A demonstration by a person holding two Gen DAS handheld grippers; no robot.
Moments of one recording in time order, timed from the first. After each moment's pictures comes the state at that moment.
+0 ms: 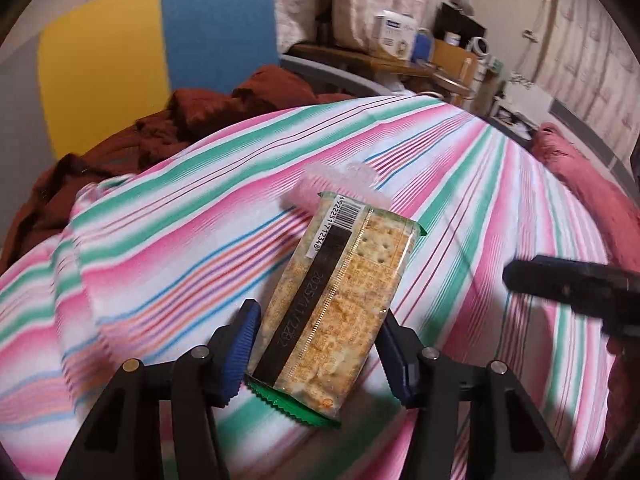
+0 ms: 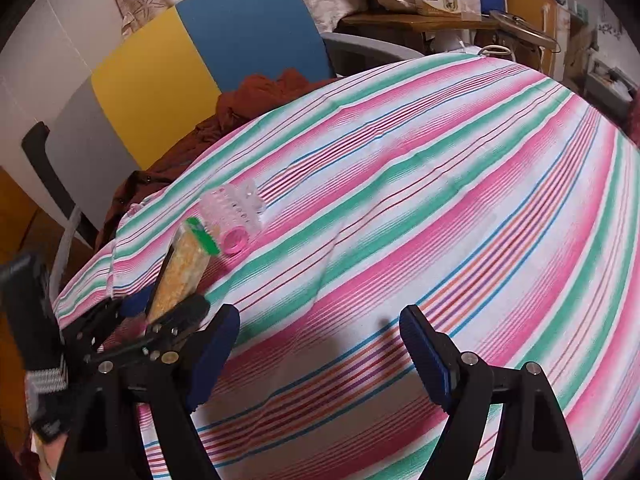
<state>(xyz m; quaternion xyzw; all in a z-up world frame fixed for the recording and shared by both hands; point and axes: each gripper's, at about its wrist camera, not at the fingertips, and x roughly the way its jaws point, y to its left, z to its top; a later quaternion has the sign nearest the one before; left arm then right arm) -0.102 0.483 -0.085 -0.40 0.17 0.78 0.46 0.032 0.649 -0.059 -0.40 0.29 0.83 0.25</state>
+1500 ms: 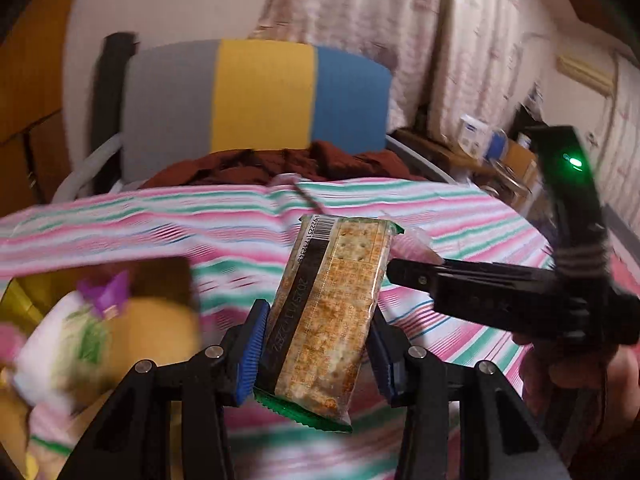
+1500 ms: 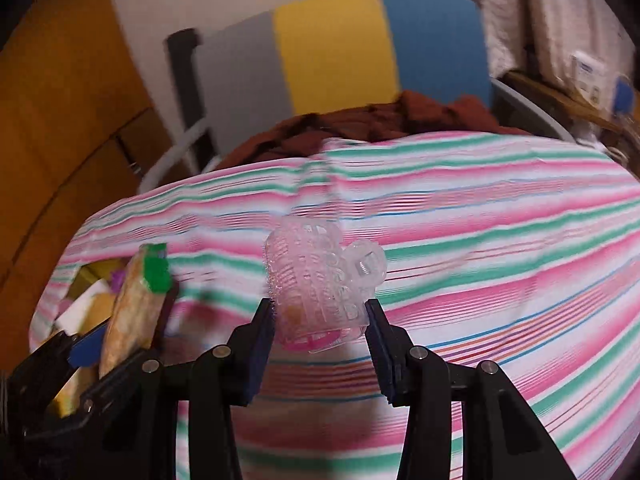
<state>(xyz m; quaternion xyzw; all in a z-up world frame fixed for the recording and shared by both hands) -0.010 0.214 -0.009 -0.34 0.02 0.88 0.32 0.004 0.427 -0.012 -0.39 0.14 0.91 0.06</state>
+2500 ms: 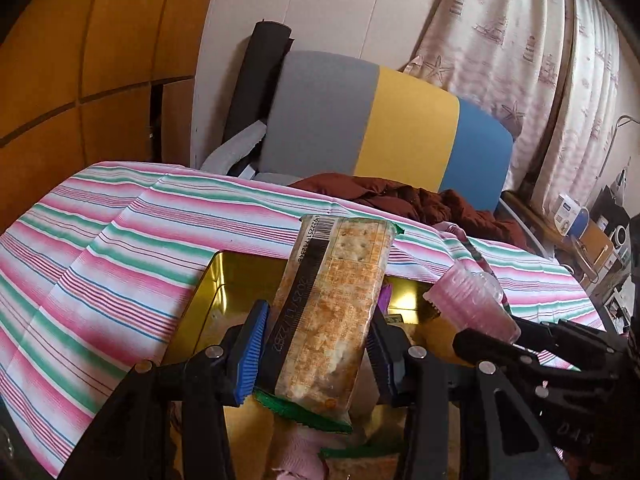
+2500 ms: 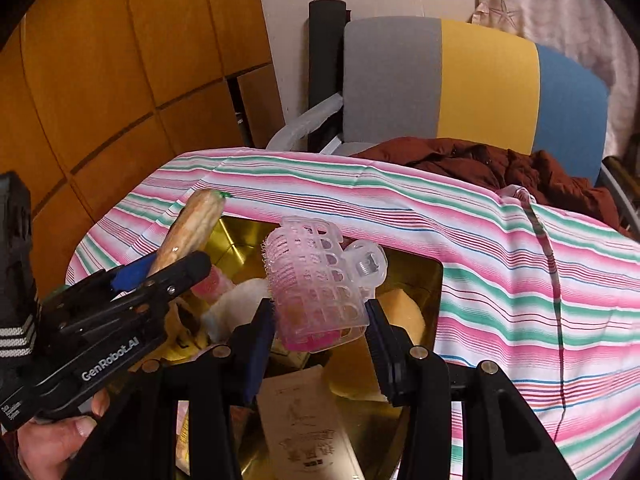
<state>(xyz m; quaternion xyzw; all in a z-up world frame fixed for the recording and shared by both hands) -0.069 0.009 0.001 -0.34 -0.06 0.92 0.16 -0.046 0.192 0.015 -0.40 0.03 0.92 -0.06</state>
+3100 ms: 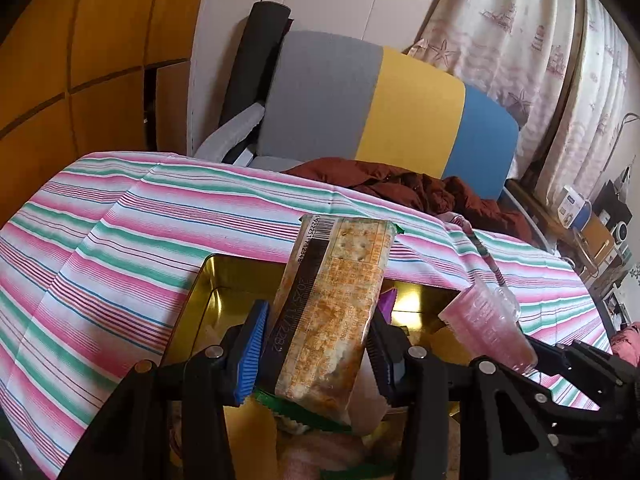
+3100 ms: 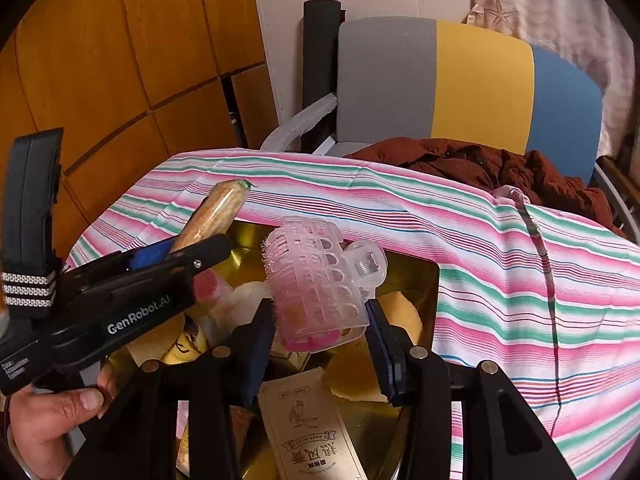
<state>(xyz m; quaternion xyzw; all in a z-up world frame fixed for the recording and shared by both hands) -0.095 0.016 0.004 -0.38 -0.06 0.91 0.17 -0.049 0.190 0.018 -0.40 0.03 0.92 -0.05</state>
